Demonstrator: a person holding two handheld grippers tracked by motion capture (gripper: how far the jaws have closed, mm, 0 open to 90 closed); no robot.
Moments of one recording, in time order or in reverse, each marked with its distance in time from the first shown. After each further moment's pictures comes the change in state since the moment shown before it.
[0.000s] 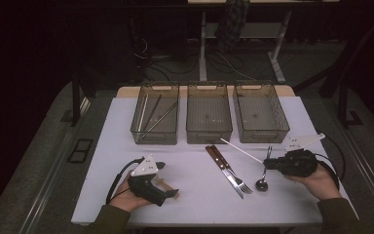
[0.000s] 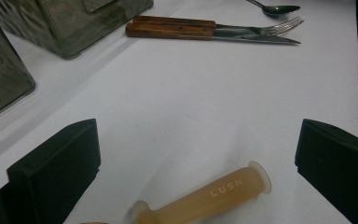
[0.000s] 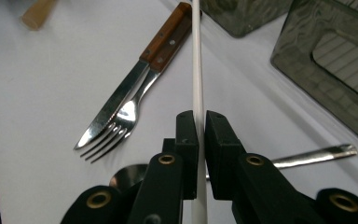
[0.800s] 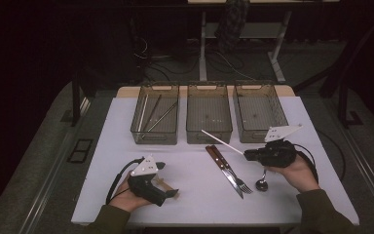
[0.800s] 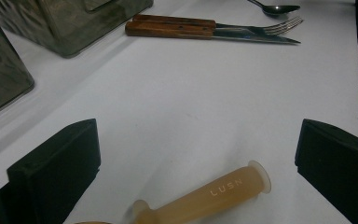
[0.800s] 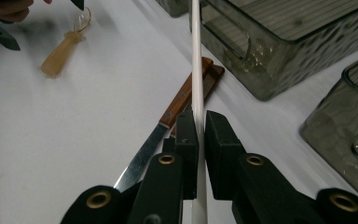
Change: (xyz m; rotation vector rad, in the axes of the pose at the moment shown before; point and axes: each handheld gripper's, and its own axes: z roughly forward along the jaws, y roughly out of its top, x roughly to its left) left arm 0.001 0.000 0.000 0.003 -0.003 -0.003; right arm 0.015 0.048 0.029 -0.054 0.033 -0.031
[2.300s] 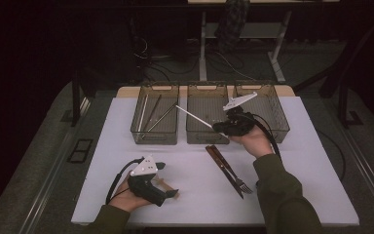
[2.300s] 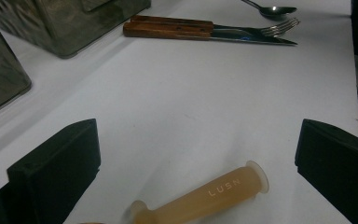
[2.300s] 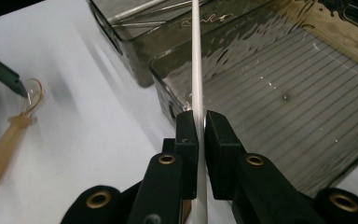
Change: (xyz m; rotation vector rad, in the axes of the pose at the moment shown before) left arm 0.000 -0.001 0.000 -0.008 -0.012 -0.003; right arm -0.014 0.102 0.074 0.037 -0.073 0.036
